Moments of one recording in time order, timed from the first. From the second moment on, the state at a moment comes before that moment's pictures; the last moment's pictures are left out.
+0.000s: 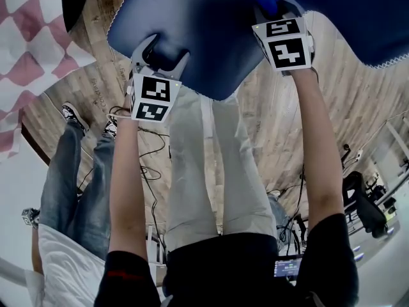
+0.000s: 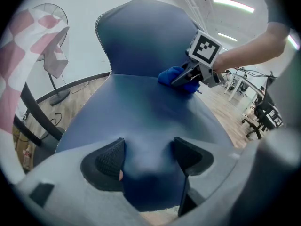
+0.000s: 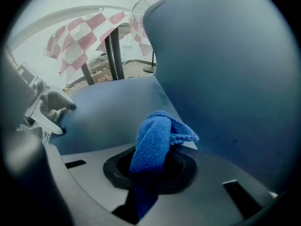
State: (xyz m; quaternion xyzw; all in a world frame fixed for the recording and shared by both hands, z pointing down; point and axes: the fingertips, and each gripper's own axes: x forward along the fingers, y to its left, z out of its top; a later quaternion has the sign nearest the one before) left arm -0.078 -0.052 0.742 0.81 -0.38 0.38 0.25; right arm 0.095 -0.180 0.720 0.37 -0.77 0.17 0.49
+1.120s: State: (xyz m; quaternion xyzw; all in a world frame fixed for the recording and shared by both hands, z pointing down) left arm -0.080 -0.052 0.739 0.81 -0.38 0.37 0.24; right arm -0.077 -0.129 0.719 0.20 -0.85 0.14 0.47
